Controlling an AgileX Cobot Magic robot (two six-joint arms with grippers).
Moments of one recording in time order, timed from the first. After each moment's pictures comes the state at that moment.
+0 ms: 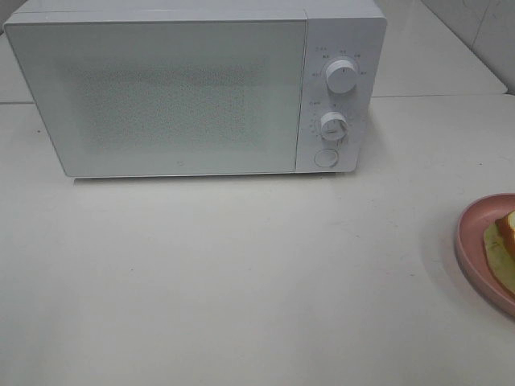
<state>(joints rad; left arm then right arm) 0.03 0.00 -0.50 -0.06 1.04 0.01 0.13 0.00 -0.51 -0.08 1.05 0.17</state>
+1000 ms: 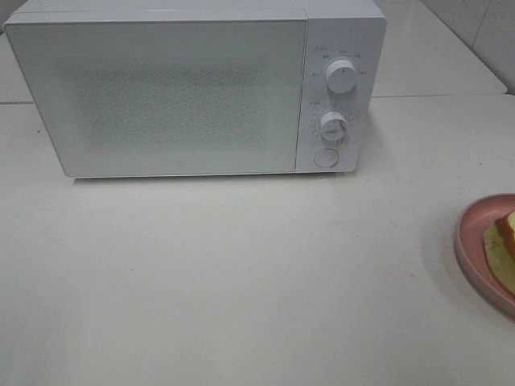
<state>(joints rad) 0.03 0.00 -0.50 -0.06 1.04 0.01 0.13 0.14 -0.57 -0.07 0.98 0.17</state>
